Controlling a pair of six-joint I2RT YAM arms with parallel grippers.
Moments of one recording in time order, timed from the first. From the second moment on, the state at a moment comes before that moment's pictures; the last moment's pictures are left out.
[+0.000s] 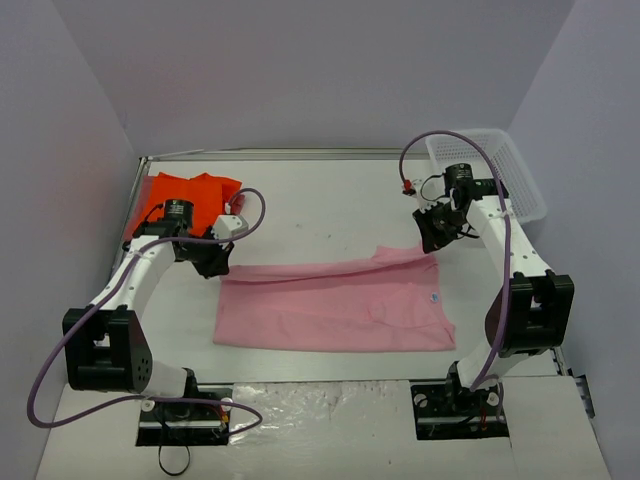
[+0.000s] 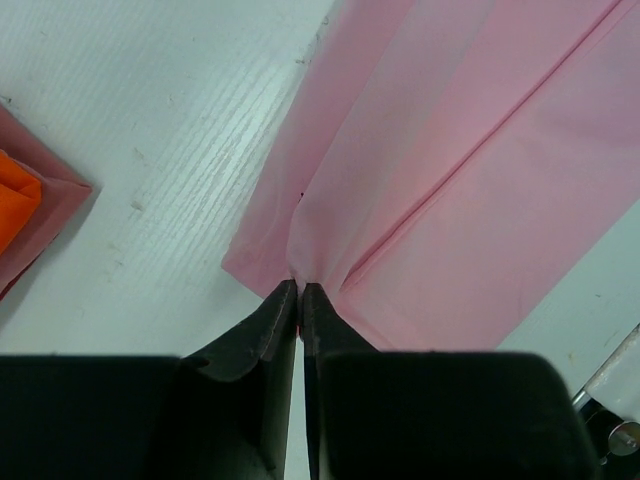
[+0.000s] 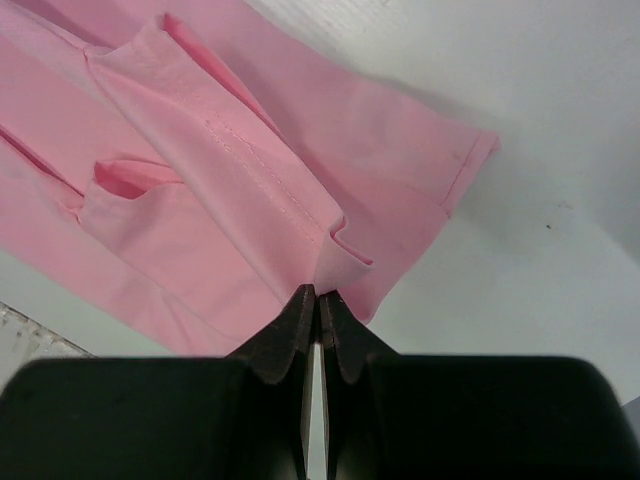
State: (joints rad) left arm -0.04 1.40 1.07 -0.83 0.57 0.77; right arm 0.06 1.61 1.40 -1.05 -0.30 -0.53
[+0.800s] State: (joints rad) left arm -0.04 1.40 0.97 -0.78 0.57 0.82; right arm 0.06 1.57 1.20 -1.06 -0.27 -0.57
